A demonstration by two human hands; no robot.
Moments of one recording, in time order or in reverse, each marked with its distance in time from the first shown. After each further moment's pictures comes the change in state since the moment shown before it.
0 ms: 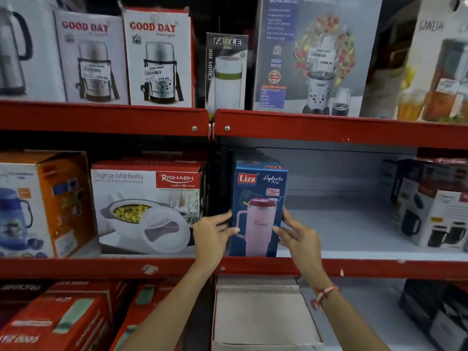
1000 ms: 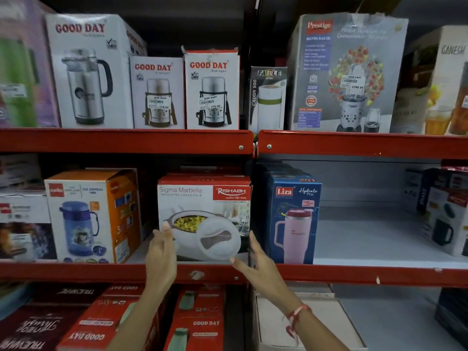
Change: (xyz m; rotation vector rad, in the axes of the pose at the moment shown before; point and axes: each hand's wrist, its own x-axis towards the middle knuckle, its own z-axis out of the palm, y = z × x) left_hand -0.005 -0.063 -0.173 0.051 0.206 -0.202; right_hand -0.070 -0.042 0.137 -0.202 -0.443 0.080
